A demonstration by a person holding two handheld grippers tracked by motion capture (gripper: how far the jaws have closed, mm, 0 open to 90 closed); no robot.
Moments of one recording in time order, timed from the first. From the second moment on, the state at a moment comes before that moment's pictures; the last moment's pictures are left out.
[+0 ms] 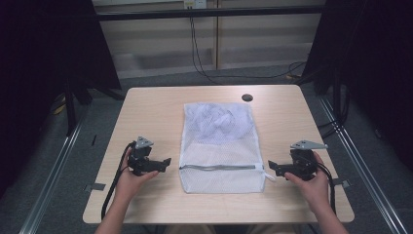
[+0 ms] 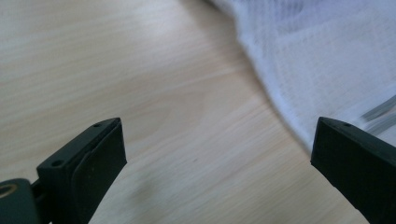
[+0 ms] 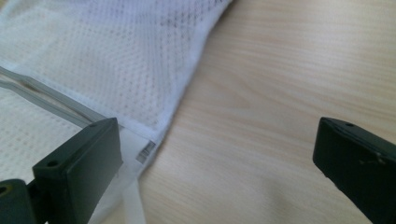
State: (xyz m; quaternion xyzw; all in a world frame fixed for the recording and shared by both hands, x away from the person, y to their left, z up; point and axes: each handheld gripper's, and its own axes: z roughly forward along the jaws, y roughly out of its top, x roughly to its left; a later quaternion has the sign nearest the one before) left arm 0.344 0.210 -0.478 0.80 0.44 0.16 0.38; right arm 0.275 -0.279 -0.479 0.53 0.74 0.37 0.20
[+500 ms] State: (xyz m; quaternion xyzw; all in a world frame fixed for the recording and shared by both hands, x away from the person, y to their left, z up) left arm 0.340 0.213 -0.465 0.79 0.45 0.12 0.39; right arm 0.274 -0.235 -0.463 0.49 0.77 0.37 0.18
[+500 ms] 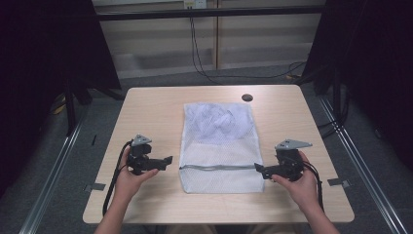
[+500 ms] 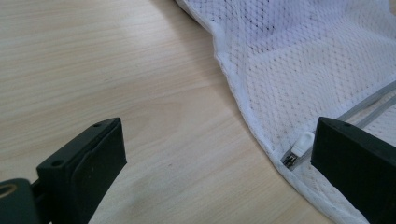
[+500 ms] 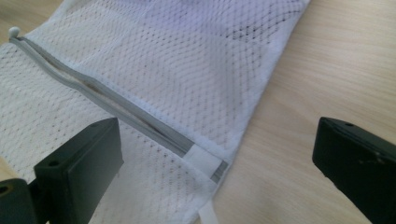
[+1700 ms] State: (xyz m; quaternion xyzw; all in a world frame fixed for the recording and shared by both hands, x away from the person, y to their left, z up) left arm 0.338 0.229 -0.463 0.78 0.47 0.11 0.41; right arm 0.301 -0.152 -0.450 0.46 0.80 0.38 0.12
